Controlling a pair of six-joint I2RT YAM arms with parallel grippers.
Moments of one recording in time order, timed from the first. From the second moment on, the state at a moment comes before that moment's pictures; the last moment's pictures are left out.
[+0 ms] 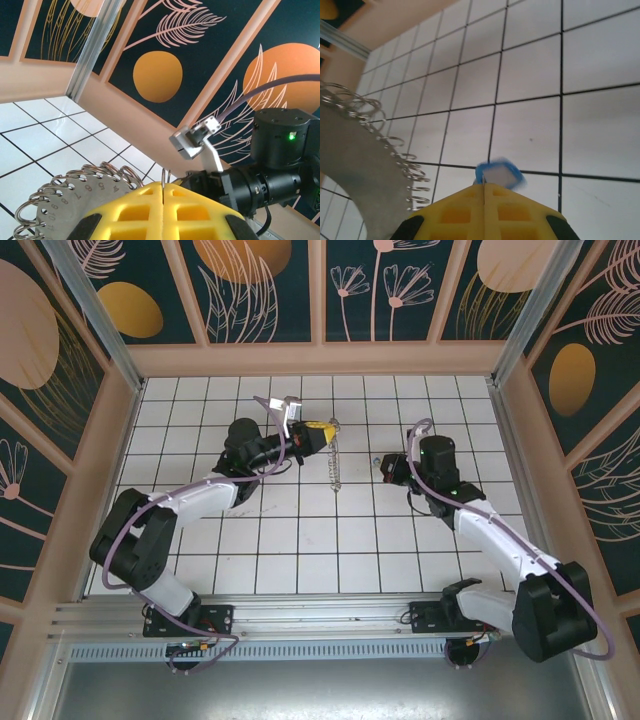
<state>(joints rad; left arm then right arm) -0.55 1.60 0.89 0.82 0.69 -0.60 0.35 1.13 0.68 -0.08 -0.27 0.55</state>
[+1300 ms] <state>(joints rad) -0.55 1.66 1.08 0.64 0.77 -0.35 0.16 1.15 0.67 0.37 -0.75 0.49</state>
